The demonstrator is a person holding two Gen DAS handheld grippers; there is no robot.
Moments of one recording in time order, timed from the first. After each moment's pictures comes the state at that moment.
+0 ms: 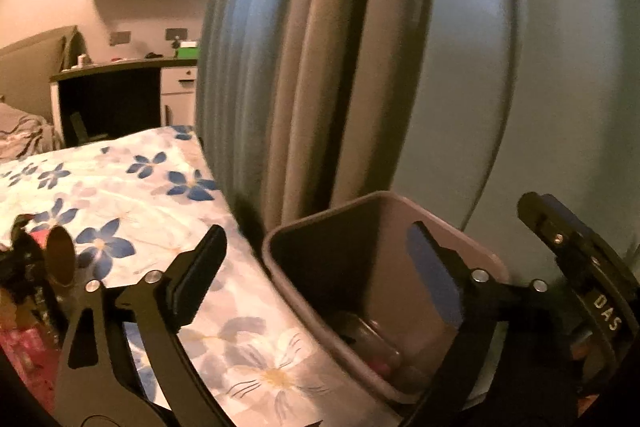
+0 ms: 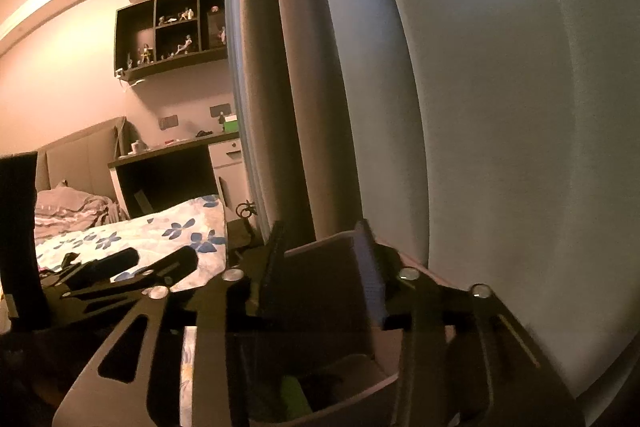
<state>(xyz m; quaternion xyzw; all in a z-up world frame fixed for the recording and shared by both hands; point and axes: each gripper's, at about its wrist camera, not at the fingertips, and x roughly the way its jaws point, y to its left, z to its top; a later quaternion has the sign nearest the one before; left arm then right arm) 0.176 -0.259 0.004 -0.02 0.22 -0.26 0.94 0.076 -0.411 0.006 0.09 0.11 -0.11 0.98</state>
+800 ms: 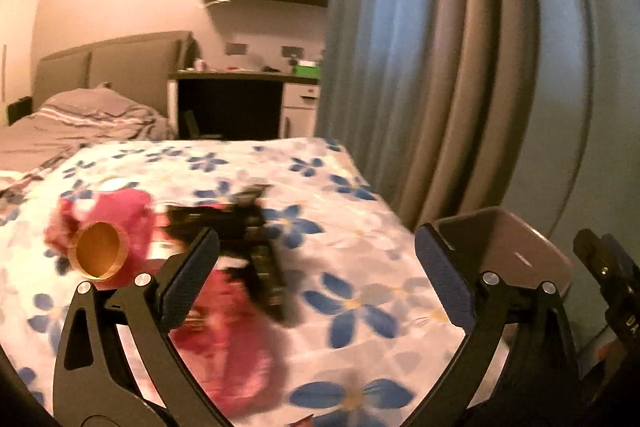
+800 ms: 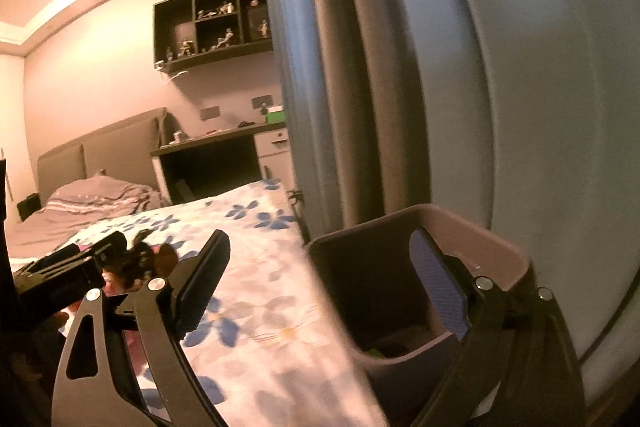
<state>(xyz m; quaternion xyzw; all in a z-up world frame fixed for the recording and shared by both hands) 0.111 -0.097 0.019 -0.04 0.19 -0.07 0.98 0.046 -0.331 0.007 0.09 0.12 -0.03 0.99</state>
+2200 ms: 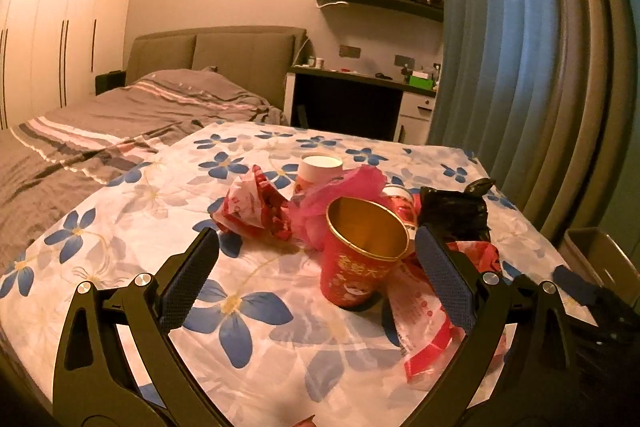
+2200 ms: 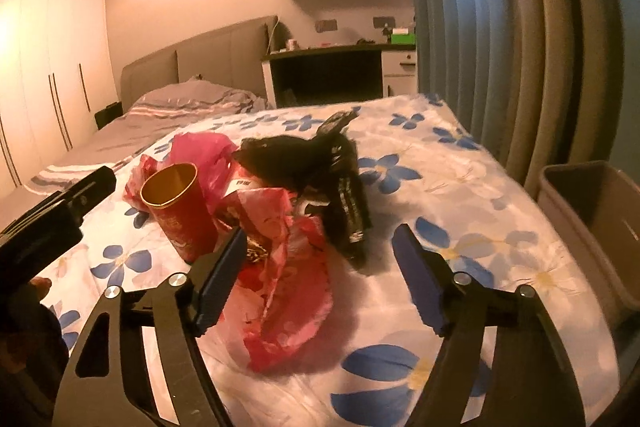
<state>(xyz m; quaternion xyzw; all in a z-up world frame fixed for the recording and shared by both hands) 0.077 0.078 -0.009 -0.08 0.19 0.09 0.97 0.111 -0.130 -0.043 0.02 0.25 0.15 0.96</state>
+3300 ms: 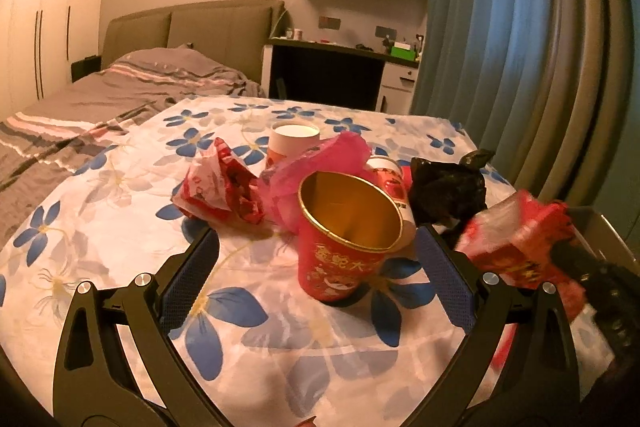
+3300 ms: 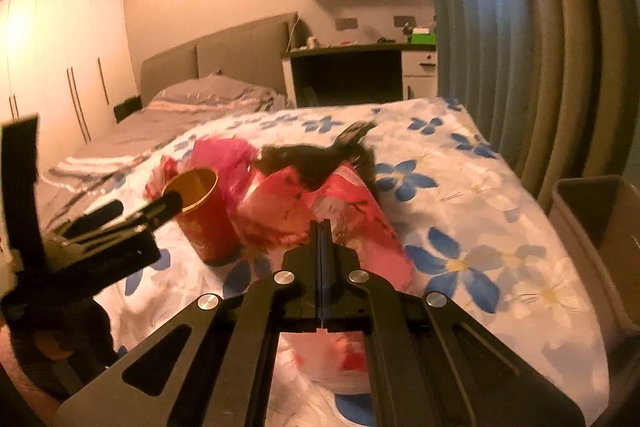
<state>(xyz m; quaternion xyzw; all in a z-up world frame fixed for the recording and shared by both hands) 0.112 0.074 -0.027 -0.08 0.24 0.05 0.97 0.104 -0.142 -0.024 0.02 0.24 0.19 0.95</state>
